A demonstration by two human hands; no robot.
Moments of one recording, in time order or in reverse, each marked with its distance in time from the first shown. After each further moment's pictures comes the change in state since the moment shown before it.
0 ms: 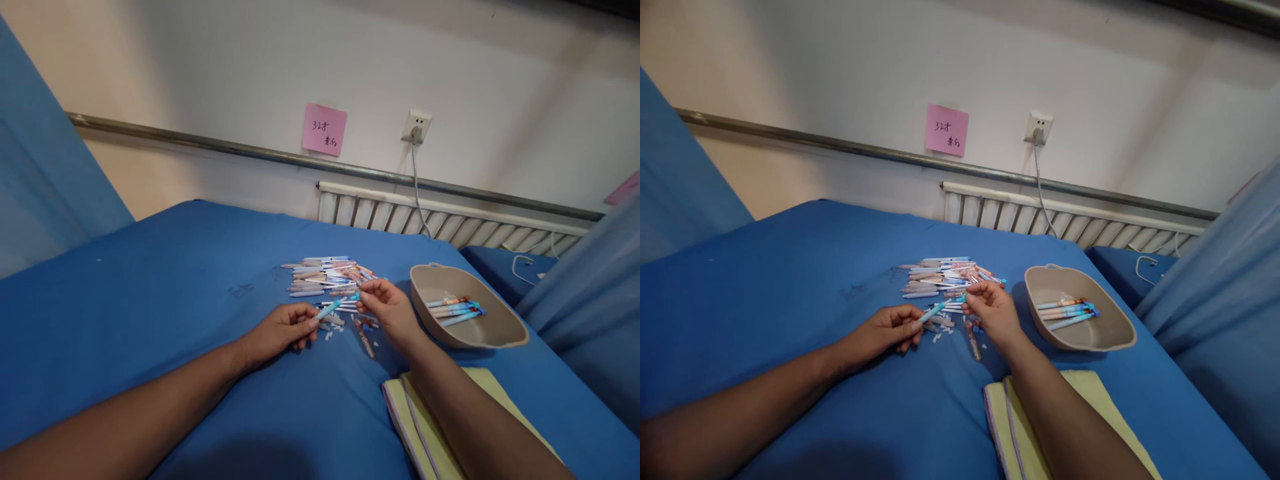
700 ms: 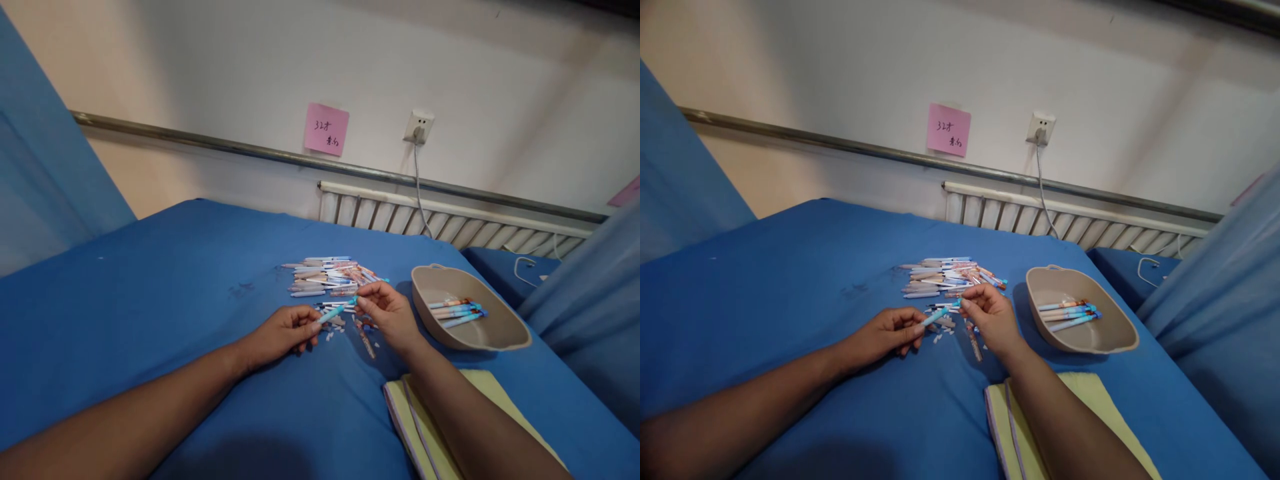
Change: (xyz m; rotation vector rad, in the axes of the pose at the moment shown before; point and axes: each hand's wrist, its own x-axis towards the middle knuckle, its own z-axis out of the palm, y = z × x) left_hand -0.002 0.001 0.001 0.101 -0.028 0.004; right_hand -0.008 -0.010 0.008 -0.050 -0.022 -0.019
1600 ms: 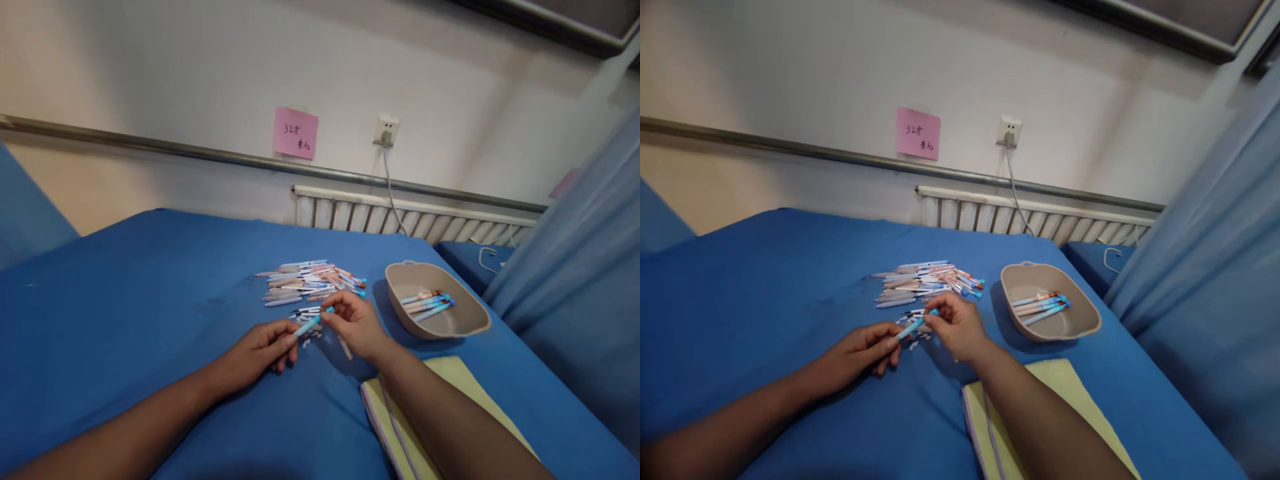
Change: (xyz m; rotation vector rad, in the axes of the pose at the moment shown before) left_hand -0.003 0.006 0.004 0.064 -0.057 0.019; right_hand 0.001 0.013 0.009 -0.121 -0.117 -0.121
